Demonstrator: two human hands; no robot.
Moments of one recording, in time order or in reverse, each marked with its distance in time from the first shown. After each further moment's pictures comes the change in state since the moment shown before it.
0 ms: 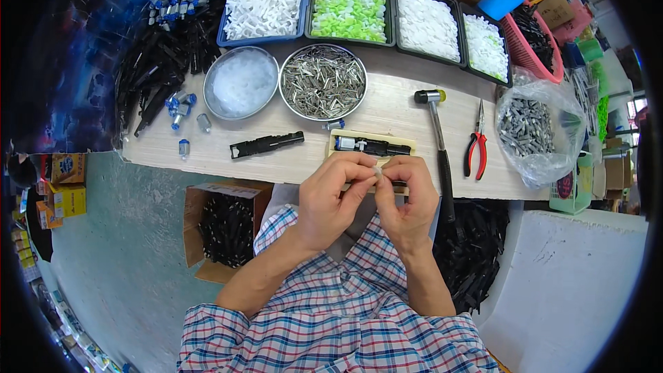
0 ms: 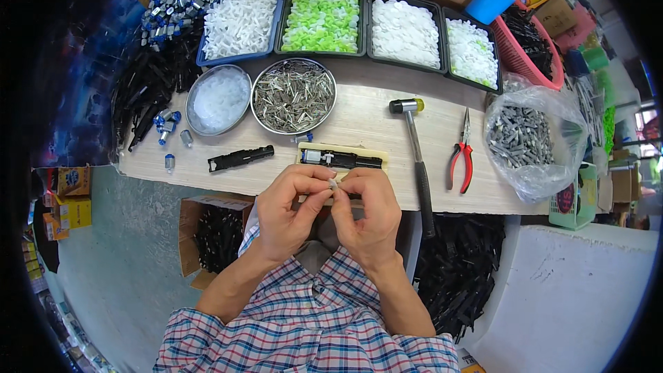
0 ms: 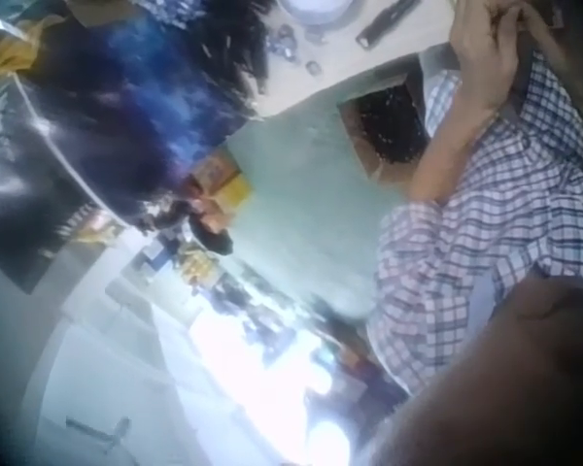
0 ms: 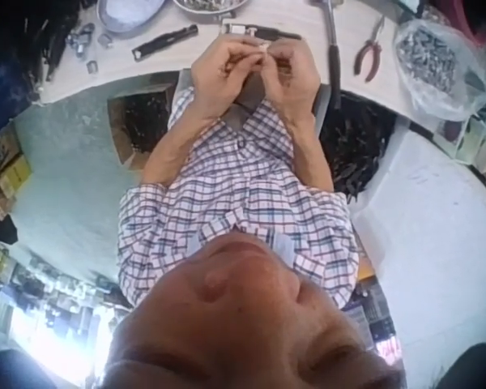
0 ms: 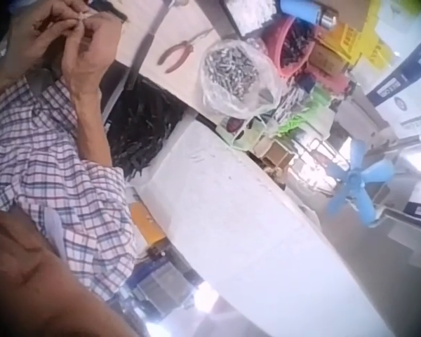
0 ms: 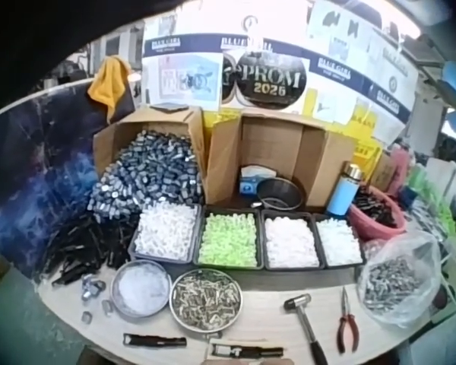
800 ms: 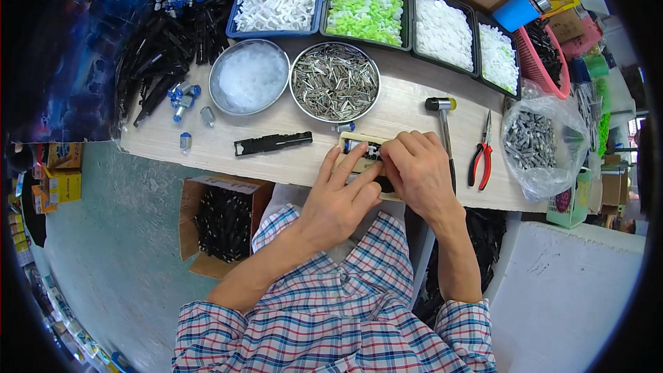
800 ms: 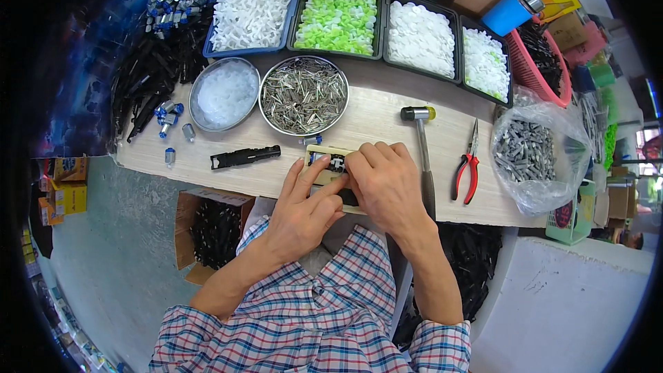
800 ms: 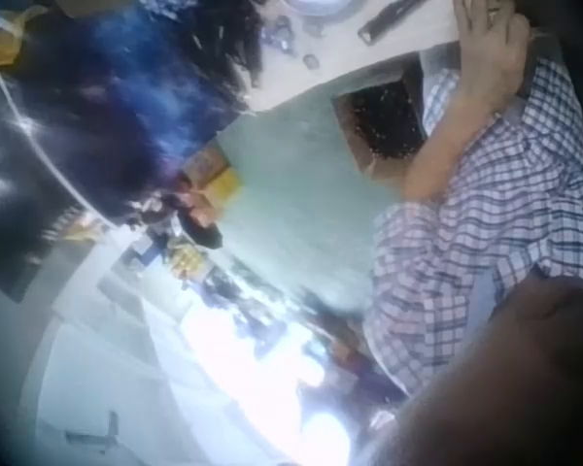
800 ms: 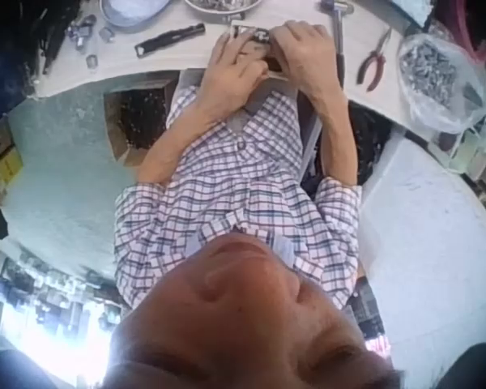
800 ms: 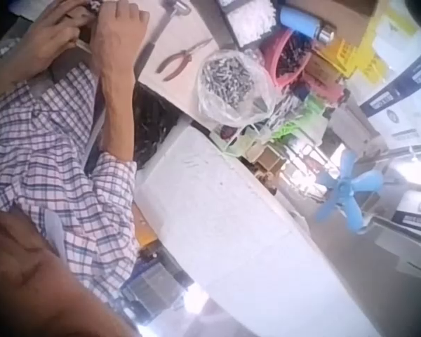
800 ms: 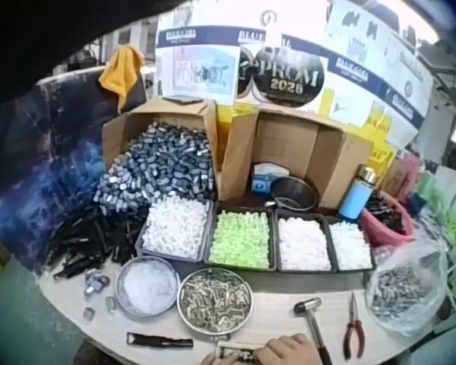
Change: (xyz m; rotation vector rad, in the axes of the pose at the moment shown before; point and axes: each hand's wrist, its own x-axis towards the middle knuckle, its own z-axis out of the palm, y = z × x) left_hand -0.010 -0.022 -0.008 0.719 -0.287 0.320; right_hand 0.060 0.035 -0.011 -0.489 -0.459 -0.390
